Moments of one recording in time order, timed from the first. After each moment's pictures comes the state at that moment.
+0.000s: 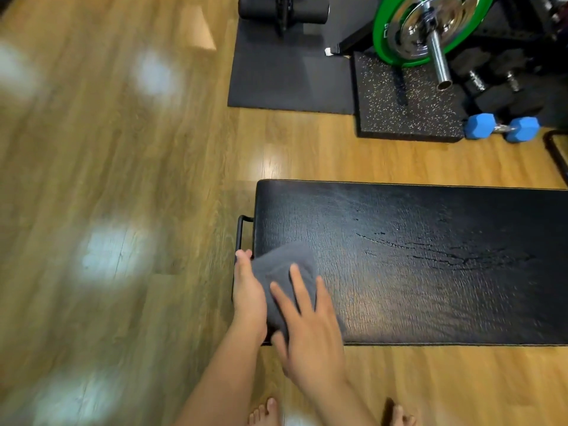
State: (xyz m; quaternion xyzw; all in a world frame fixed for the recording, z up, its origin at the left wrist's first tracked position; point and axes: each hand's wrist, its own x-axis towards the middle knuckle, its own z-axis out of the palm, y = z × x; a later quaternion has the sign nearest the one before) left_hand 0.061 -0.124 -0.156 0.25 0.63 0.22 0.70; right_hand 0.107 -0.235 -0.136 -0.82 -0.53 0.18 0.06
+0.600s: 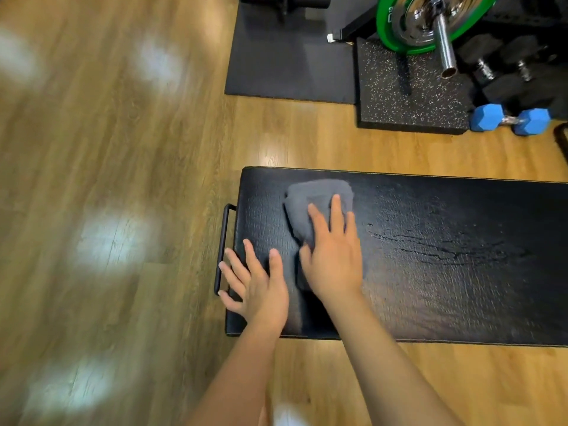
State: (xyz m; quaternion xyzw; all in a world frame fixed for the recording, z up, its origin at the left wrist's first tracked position) left_hand 0.104 -0.167 -0.166 0.55 0.72 0.02 0.42; right_hand 0.213 -0.187 -0.141 -0.88 -0.44 0.14 0.10
